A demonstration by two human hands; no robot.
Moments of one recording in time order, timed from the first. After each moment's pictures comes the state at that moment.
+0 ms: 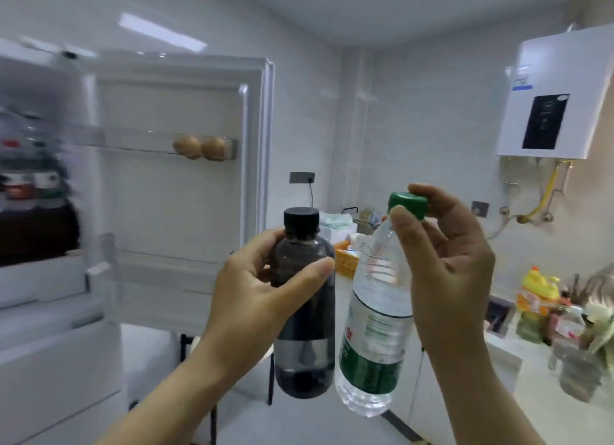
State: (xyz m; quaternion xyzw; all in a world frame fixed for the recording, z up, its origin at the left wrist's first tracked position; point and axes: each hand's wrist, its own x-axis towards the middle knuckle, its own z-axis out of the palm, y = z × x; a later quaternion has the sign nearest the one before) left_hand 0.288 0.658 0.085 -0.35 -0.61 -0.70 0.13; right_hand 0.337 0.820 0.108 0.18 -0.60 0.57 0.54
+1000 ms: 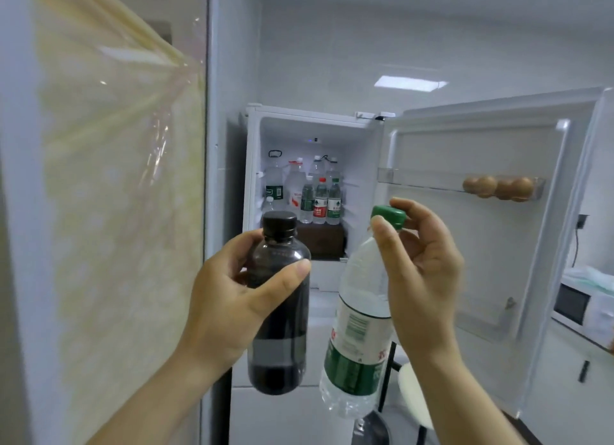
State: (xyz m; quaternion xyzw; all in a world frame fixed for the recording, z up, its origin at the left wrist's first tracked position) left_hand 0.378 0.312 0.087 -0.08 -0.70 -0.55 0.44; right_hand 0.291 0.469 0.106 0.37 -0.51 0.71 0.32
